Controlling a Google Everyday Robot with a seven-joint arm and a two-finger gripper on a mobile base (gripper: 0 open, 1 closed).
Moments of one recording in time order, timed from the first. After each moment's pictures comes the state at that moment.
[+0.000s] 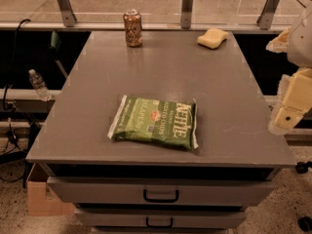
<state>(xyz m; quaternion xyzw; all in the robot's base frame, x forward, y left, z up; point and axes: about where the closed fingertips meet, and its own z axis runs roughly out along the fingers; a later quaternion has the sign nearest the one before) 0.438 -0.217 0.976 -0.60 0.78 -0.03 0.16</state>
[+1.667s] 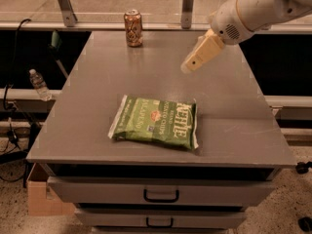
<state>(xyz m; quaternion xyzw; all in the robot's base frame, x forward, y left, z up) 0.635 -0.108 0.960 -0.52 0.75 0.09 0.39</state>
